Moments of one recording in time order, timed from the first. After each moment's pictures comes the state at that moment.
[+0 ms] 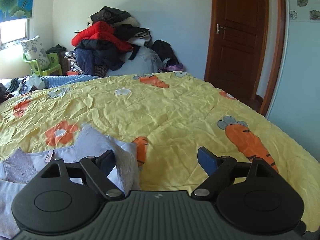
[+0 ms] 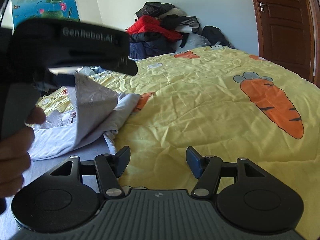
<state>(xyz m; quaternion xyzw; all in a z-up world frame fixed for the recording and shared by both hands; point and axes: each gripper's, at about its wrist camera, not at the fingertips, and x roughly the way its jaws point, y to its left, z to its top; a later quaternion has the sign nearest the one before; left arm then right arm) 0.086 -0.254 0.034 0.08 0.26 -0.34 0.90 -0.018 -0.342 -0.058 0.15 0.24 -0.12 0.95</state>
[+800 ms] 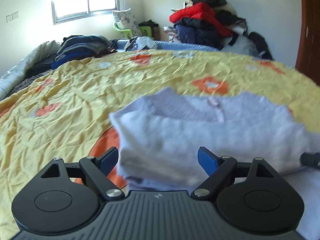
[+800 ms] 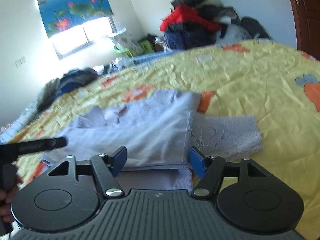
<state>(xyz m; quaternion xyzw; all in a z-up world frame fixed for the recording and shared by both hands) 0.127 -0.045 -0.026 0.06 0.31 -0.07 0.95 0.050 -0.312 -0.048 0.16 0.27 -0.02 0.95</state>
